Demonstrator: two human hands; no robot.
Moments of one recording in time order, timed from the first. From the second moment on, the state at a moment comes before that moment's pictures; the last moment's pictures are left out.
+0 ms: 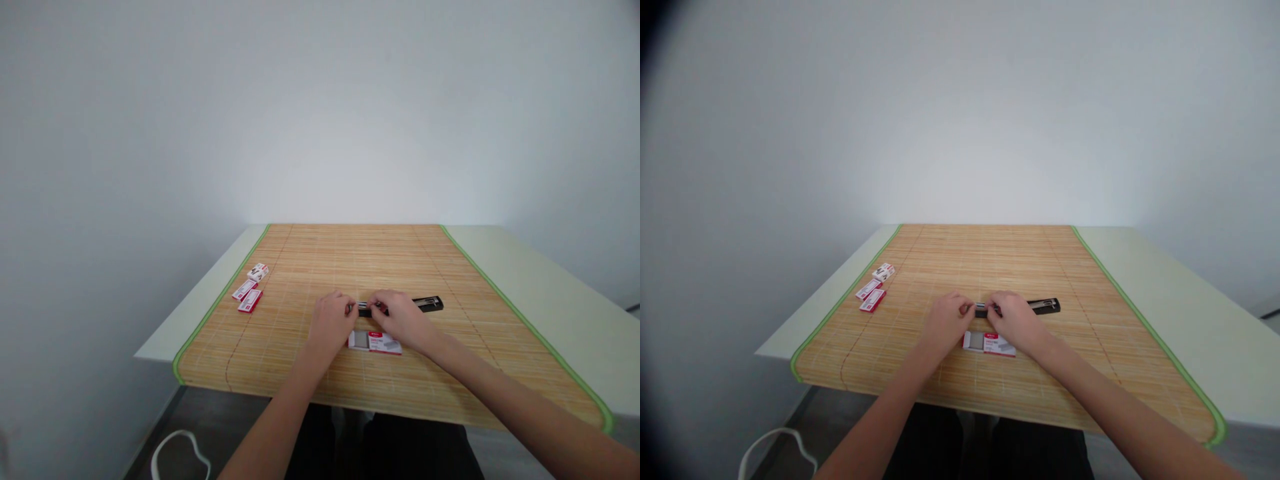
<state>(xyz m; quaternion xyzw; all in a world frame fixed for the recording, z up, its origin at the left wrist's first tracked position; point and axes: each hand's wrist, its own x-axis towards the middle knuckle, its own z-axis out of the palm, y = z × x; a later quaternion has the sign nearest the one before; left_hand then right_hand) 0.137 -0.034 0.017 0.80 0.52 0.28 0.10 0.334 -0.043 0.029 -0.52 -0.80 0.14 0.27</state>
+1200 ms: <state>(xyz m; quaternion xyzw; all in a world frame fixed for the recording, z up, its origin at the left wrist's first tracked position) 0.149 -0.038 0.007 0.74 0.54 0.35 0.19 0.330 -0.067 0.021 -0.50 -0.80 0.09 0.31</state>
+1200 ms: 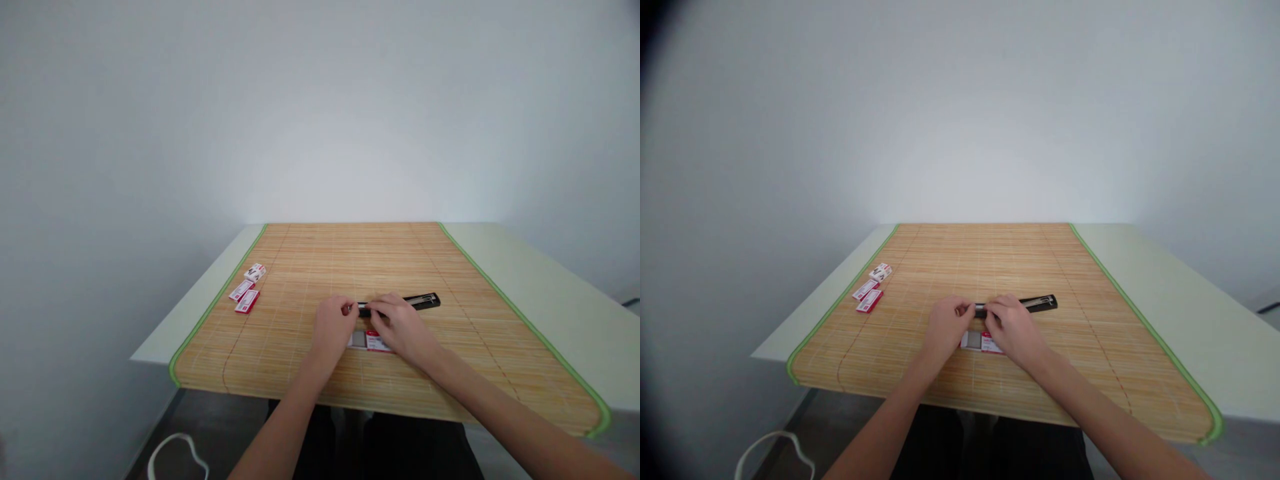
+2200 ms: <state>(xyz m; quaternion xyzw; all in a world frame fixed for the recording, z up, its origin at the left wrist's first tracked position) 0.140 -0.052 0.001 0.76 0.49 0.37 0.20 0.335 -0.085 0.007 -0.46 -0.80 0.08 0.37</state>
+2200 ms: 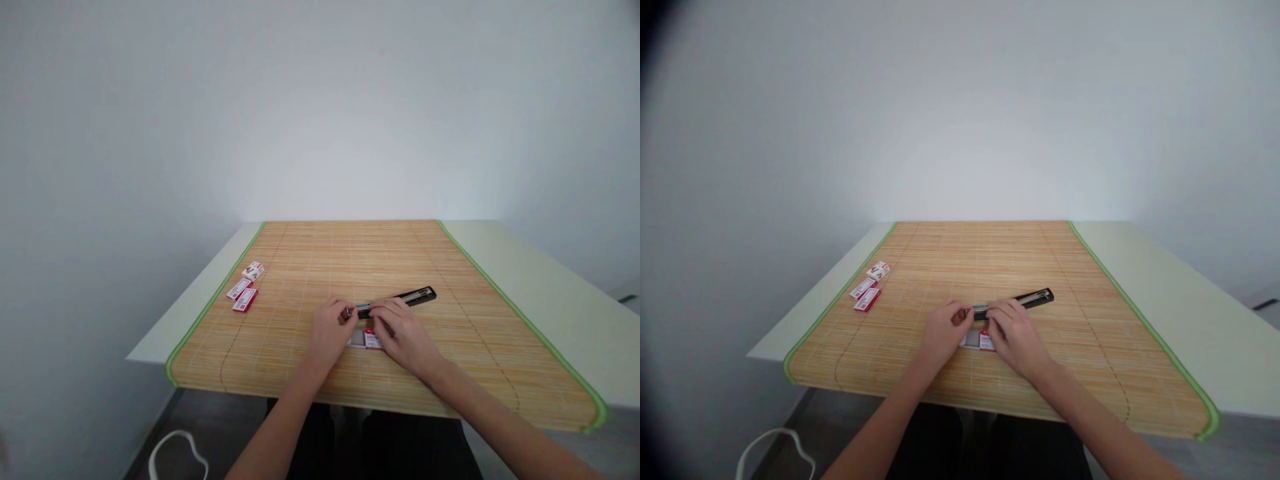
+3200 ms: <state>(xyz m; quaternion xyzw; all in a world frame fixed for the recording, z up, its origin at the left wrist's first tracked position) 0.143 -0.048 0.000 0.76 0.49 0.37 0.21 0.332 -0.082 0.002 -0.49 -0.76 0.09 0.42</state>
